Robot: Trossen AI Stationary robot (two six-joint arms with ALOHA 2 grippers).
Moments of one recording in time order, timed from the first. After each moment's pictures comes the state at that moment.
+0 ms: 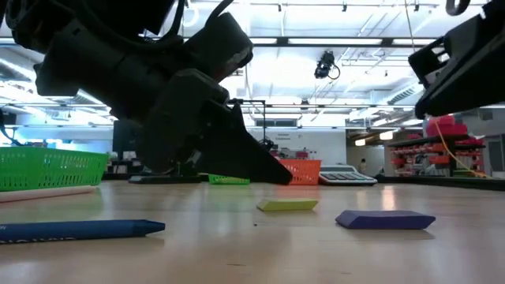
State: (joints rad) left arm -0.46 2.05 0.93 0.56 -0.52 -0.16; right arm 0.79 1.76 0.78 0.28 0.62 0.41
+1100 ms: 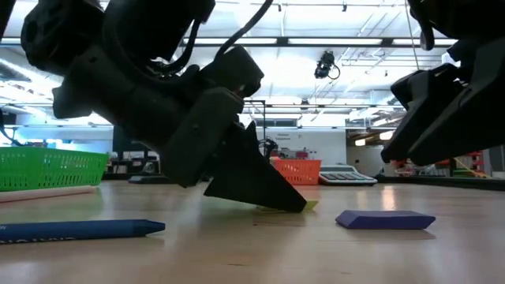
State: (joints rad) left arm -0.43 2.13 0.95 0.58 -0.45 -0.33; right arm 0.72 1.79 0.77 0.22 0.57 0.43
